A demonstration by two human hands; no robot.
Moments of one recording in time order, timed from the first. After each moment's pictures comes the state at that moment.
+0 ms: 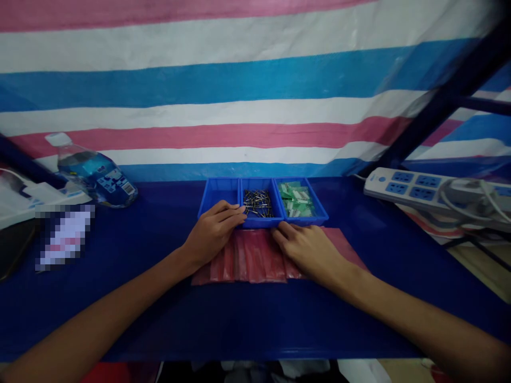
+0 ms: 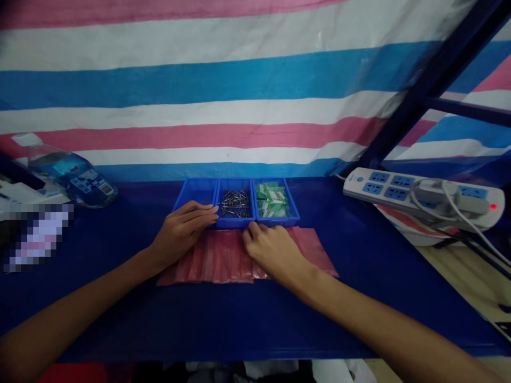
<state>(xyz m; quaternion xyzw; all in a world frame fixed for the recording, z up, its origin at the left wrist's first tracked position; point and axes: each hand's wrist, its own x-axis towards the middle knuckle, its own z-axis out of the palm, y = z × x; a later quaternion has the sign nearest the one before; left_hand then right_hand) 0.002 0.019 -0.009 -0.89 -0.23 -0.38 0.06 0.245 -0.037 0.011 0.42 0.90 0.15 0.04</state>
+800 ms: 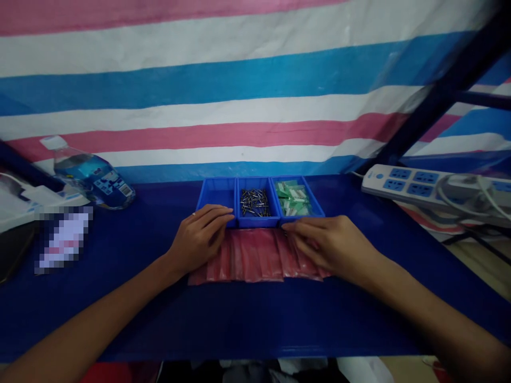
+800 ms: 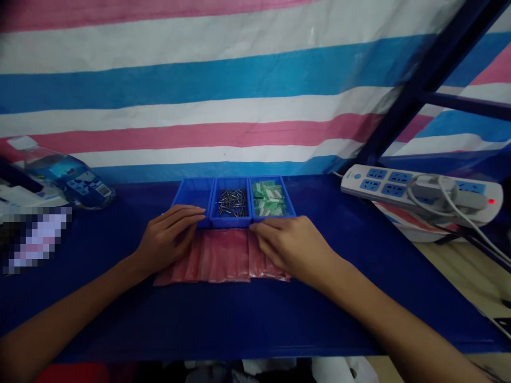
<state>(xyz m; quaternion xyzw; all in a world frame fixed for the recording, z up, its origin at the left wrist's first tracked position) -0.014 0.001 -0.003 -0.89 -0.28 -0.36 0.09 0.282 -0.043 0.034 0.41 0.88 -0.02 -0.22</state>
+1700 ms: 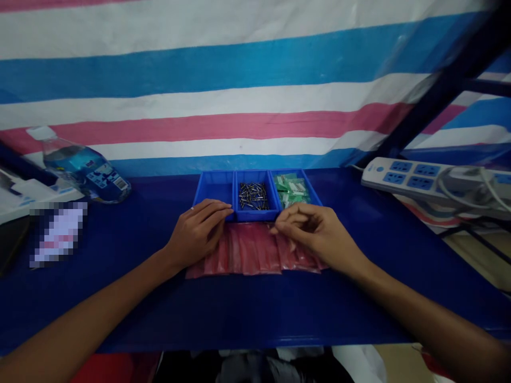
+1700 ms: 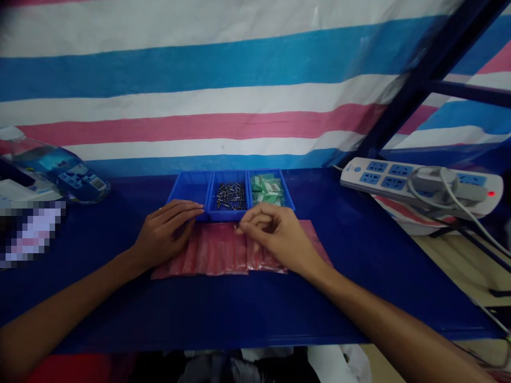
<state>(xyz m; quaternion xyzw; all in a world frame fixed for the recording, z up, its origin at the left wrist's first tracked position) -0.014 0.002 -0.006 -0.89 -0.28 -0.35 0.08 0.255 -0.044 0.034 0.47 0.66 -0.43 -0.39</state>
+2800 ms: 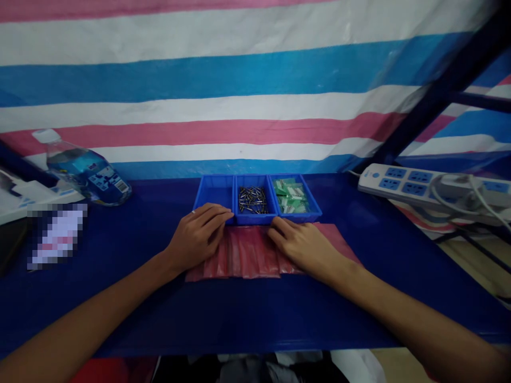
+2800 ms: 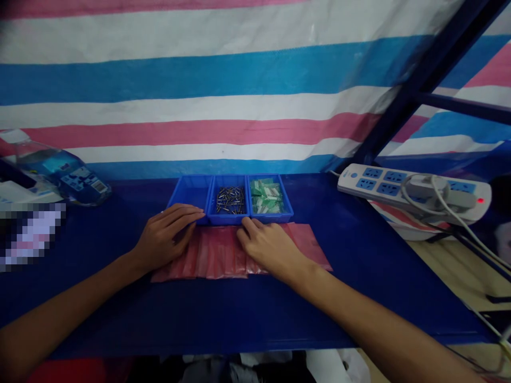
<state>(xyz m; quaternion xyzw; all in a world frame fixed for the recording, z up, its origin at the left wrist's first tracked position) -0.014 0.001 -0.007 -0.89 -0.28 -0.34 0.09 0.255 -0.038 0.008 0.38 0.91 0.14 0.00</state>
